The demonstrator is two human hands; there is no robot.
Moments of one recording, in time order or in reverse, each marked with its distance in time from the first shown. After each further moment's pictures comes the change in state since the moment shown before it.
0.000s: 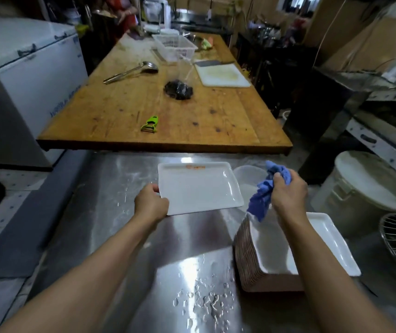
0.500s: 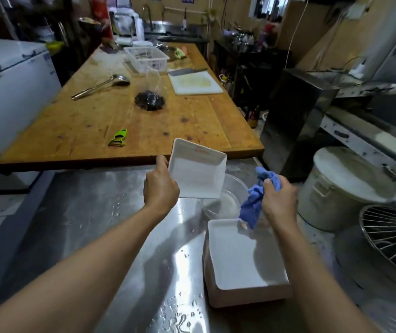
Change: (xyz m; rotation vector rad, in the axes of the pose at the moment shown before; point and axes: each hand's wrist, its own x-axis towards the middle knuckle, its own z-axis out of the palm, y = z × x) left_hand -0.014 0.104 0.082 0.313 0.124 0.483; right_hand 0.048 0.024 -0.057 -0.027 0.087 0.025
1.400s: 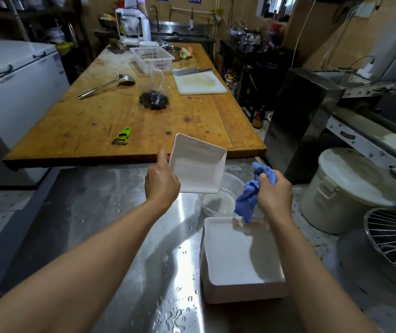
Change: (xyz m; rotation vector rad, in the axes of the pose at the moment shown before) left_hand 0.000 0.009 0.006 -0.021 0.085 0.016; right_hand 0.011 0.002 0.003 0.061 -0.069 -0.010
